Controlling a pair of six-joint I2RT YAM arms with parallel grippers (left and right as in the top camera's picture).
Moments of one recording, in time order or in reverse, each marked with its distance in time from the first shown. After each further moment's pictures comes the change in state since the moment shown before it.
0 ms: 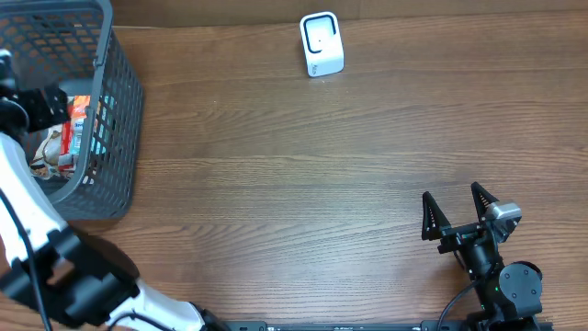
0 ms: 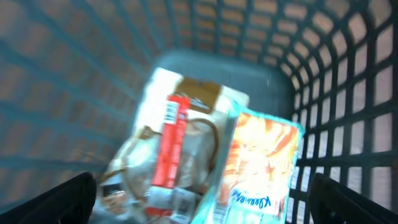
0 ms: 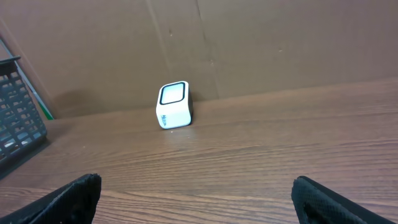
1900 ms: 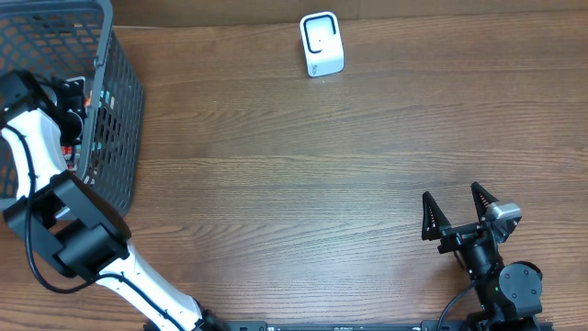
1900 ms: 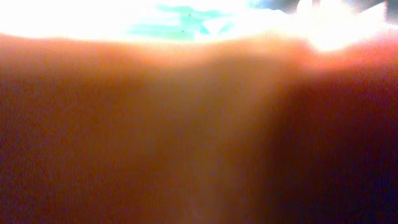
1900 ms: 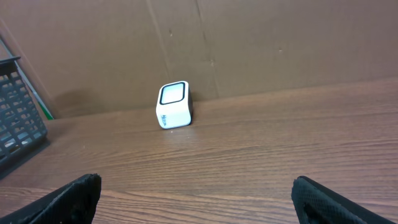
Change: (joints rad) left arm -0.090 0.262 0.028 -0.074 -0.006 0.050; right arm 0.000 0.000 0.000 0.000 0.000 -0.001
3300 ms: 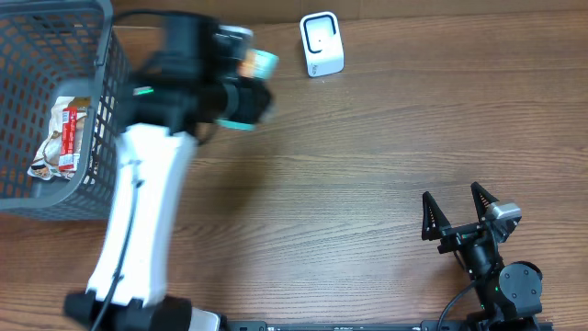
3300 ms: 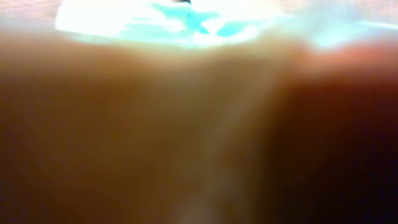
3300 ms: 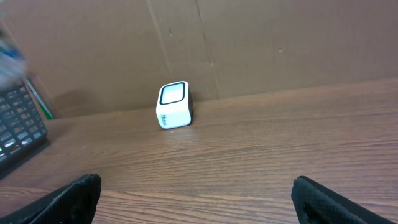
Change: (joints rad) left arm -0.873 -0.524 -0.074 -0.268 -0.125 -0.463; right arm 0.000 0.000 0.000 0.000 -0.001 0.000
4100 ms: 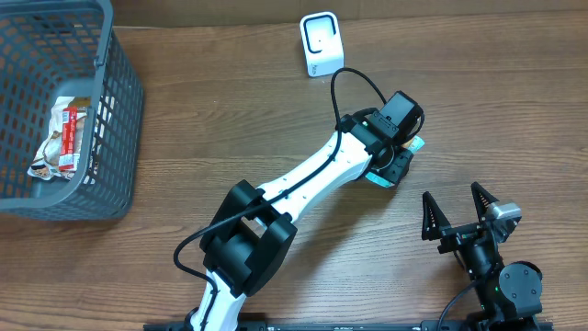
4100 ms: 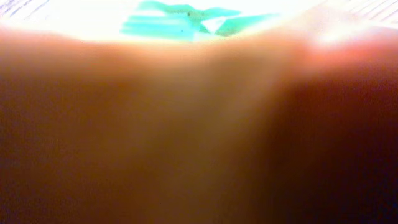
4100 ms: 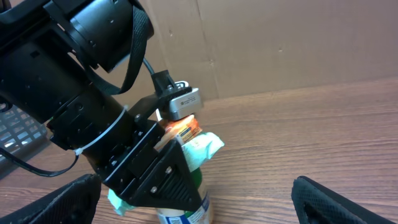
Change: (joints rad) left arm -0.535 0.465 -0.105 0.392 -0.053 -0.198; right arm 0.000 0.000 0.000 0.000 0.000 0.000
